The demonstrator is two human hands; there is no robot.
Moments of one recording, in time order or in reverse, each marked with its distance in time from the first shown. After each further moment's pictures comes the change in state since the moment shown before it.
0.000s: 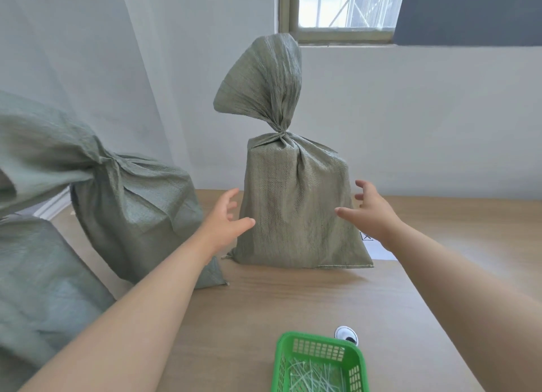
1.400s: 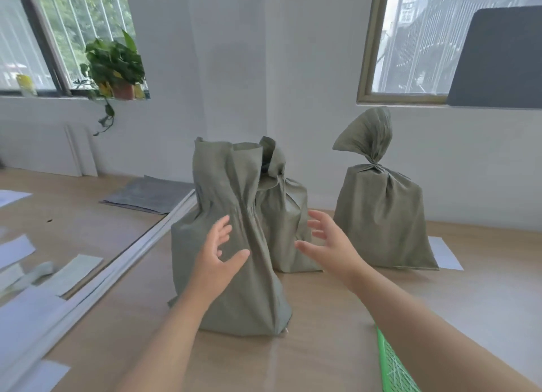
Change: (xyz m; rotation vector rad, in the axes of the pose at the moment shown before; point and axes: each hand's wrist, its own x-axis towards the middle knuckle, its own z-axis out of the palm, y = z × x) left_hand -0.331 -0.069 -0.281 -0.065 0.326 0.197; right_hand -0.330 -0.242 0.188 0.296 -0.223 -0.321
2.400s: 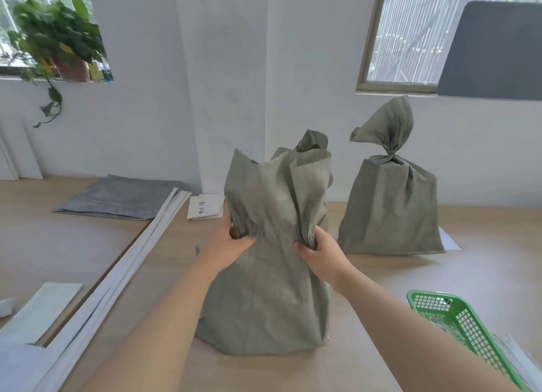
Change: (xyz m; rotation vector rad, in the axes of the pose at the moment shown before) left_hand 0.159 -0.081 -0.109 0.114 -0.345 -0.154; right_hand 0.084 -0.021 0.170 -0.134 0.144 0.130
